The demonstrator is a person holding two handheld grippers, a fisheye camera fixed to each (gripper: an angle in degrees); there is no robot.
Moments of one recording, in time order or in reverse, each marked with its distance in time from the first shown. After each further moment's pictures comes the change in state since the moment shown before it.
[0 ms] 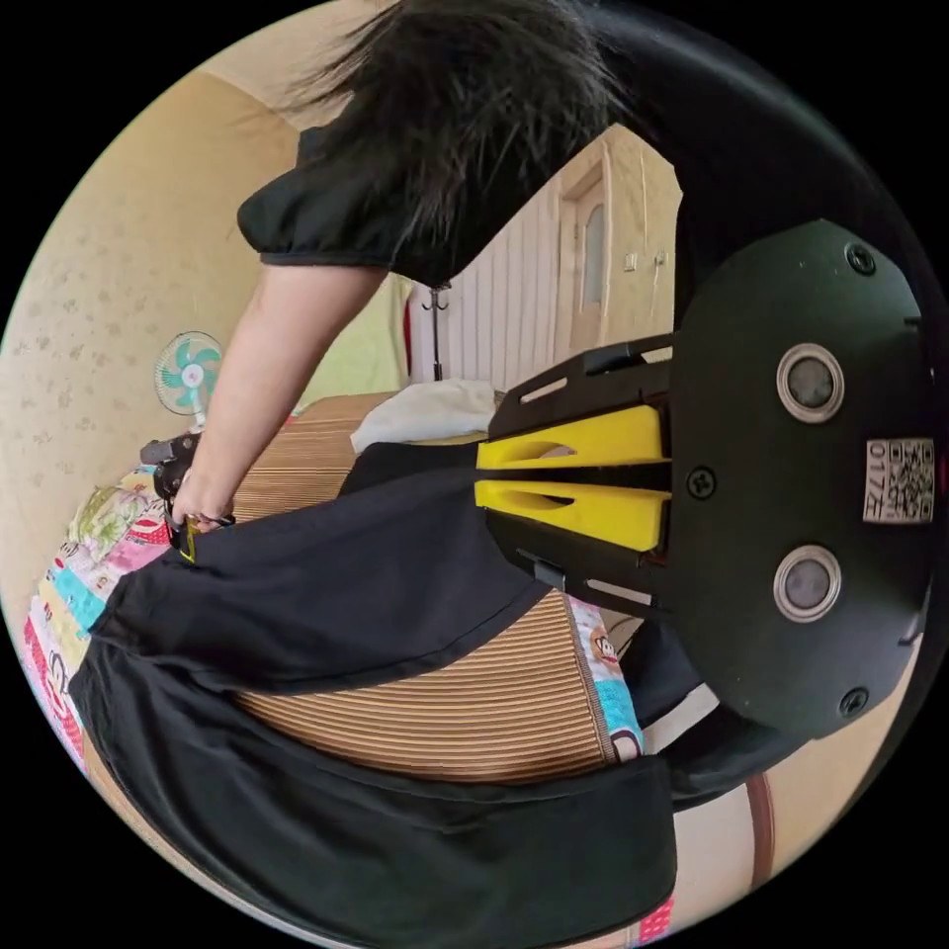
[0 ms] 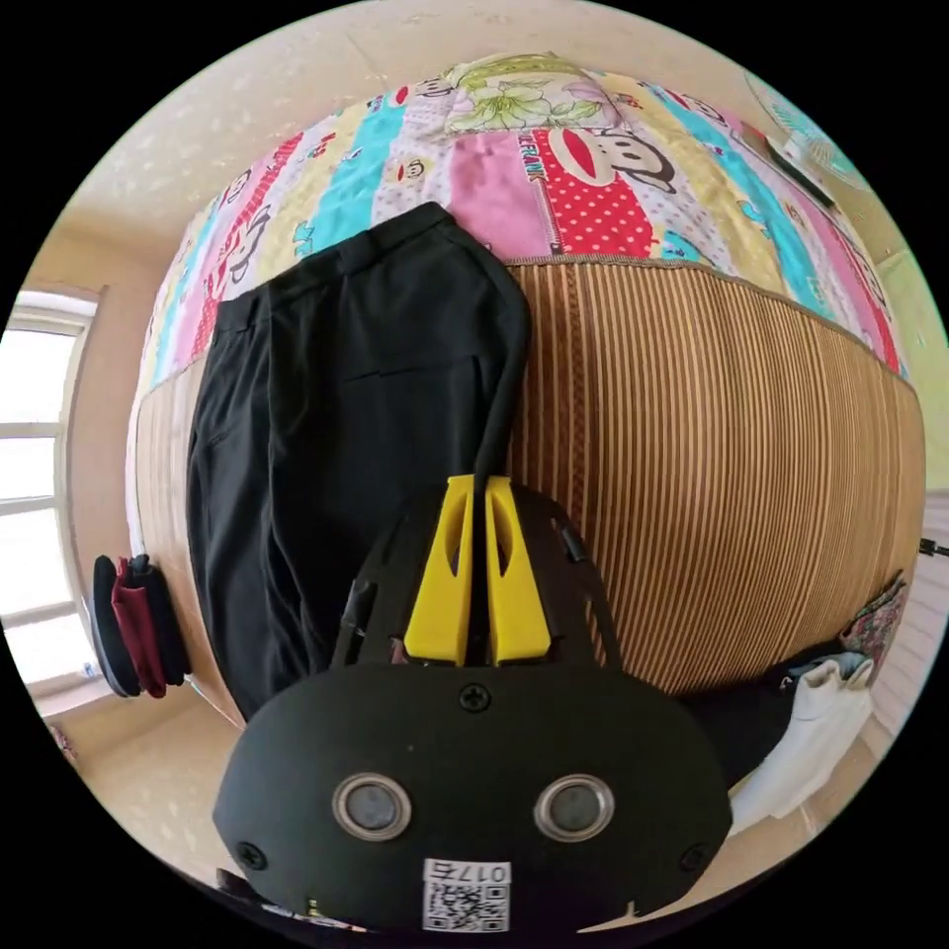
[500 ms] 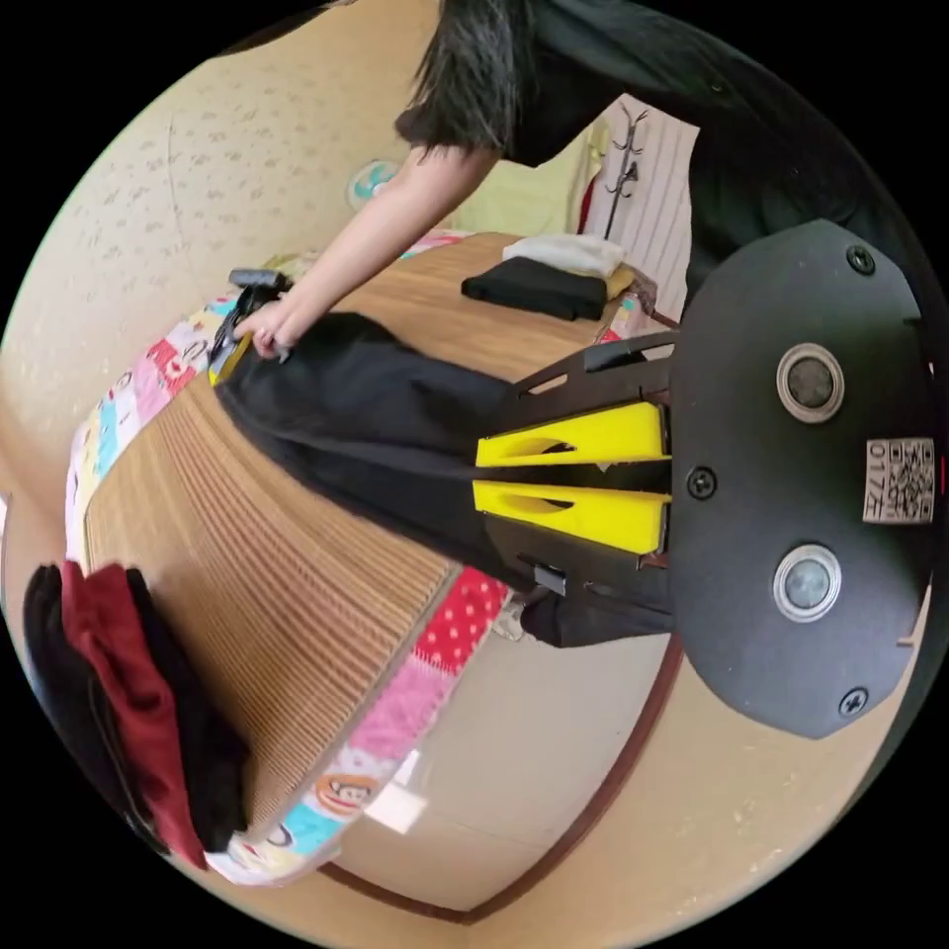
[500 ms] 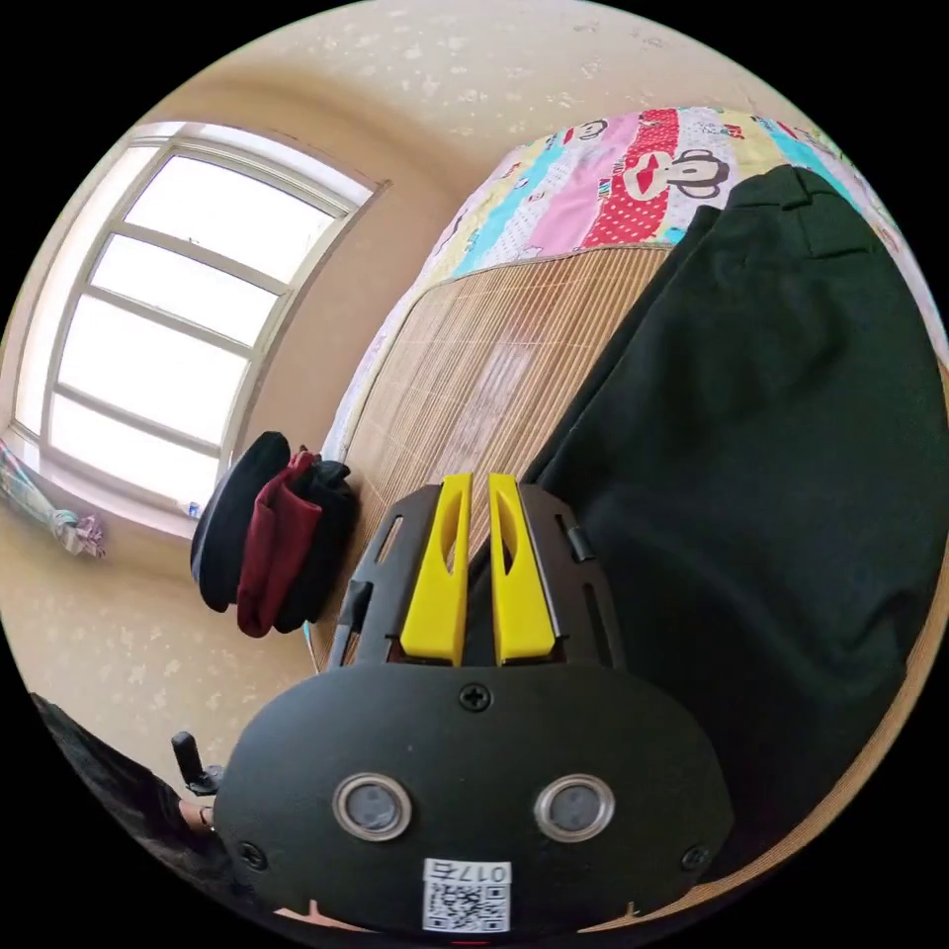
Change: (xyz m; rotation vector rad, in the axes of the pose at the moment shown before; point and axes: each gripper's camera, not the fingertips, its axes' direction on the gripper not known) left arm -0.167 0.118 -0.228 0.370 -0.426 -0.440; right arm -0.280 0.044 0.160 0.020 -0.700 -0.454
